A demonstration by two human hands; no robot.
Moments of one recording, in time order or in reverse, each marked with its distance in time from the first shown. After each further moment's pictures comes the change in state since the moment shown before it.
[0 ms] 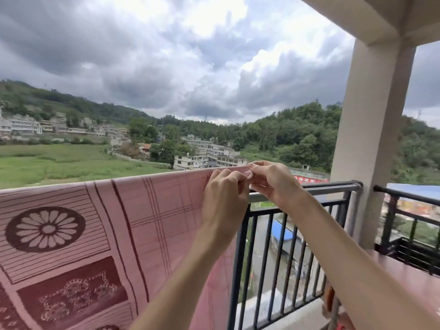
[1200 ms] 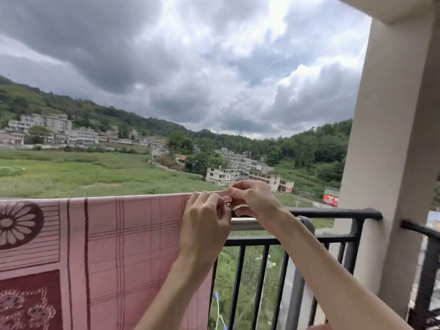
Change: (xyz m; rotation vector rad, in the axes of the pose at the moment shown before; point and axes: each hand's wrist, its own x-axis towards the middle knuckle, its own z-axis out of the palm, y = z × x) left_hand 0.072 0.072 0.482 0.270 0.151 -0.091; right_hand 0.245 0.071 -0.422 -0.198 -0.287 -0.045
